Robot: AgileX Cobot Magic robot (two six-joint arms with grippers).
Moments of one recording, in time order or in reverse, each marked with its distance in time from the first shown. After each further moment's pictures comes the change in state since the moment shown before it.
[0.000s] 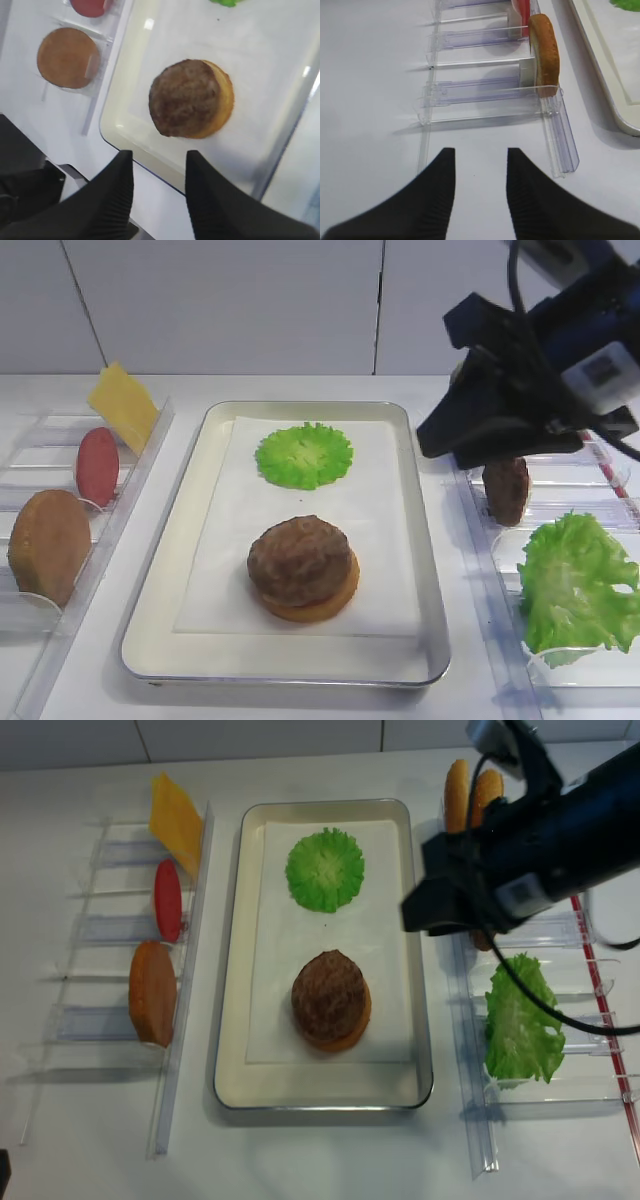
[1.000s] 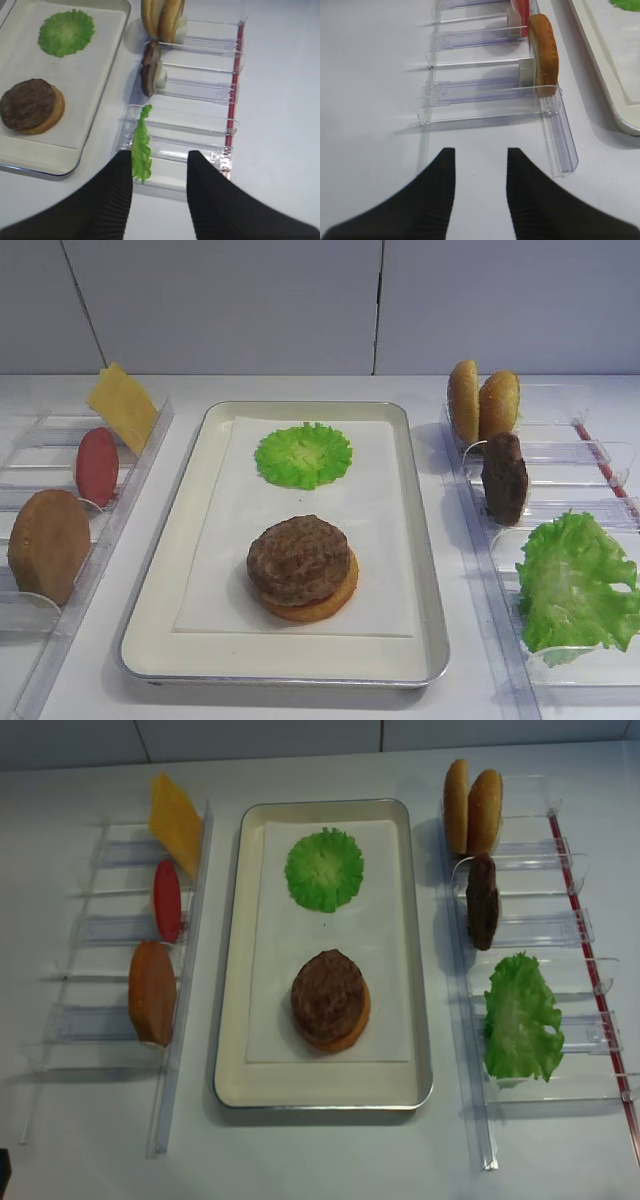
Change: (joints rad) left arm 0.000 0.000 0.000 0.000 0.000 0.000; right arm -0.001 -0.717 -0.015 -0.799 0.225 0.403
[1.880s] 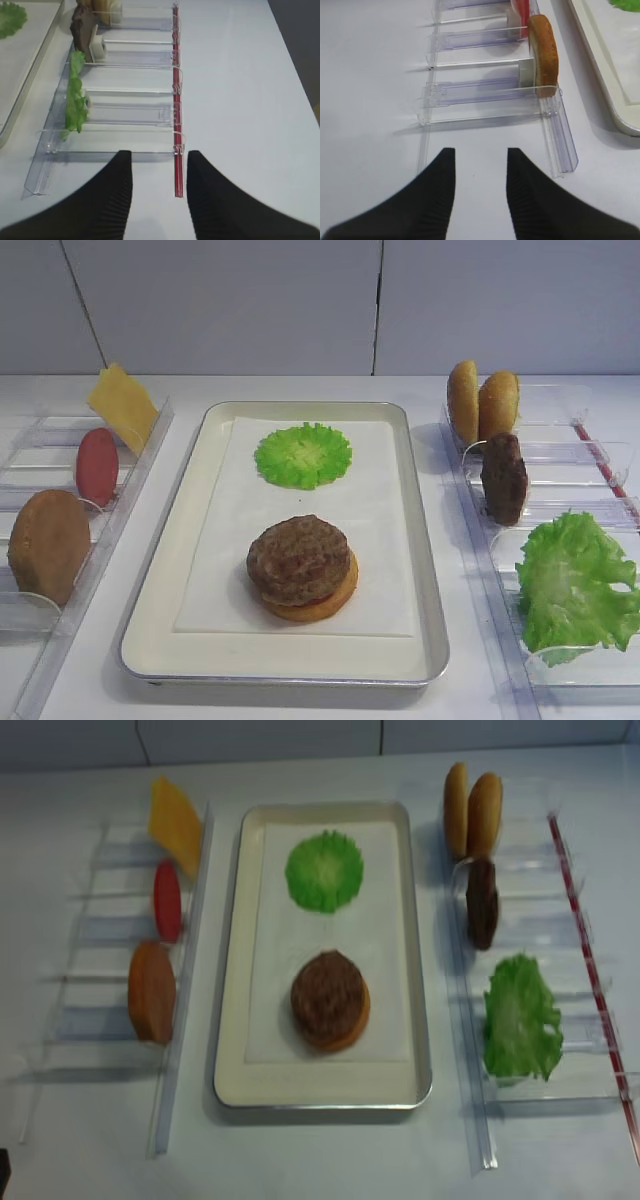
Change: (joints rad) left arm 0.000 0.000 0.000 0.000 -0.002 0.000; right arm -0.173 -0.630 0.440 -0.054 0.022 -0.045
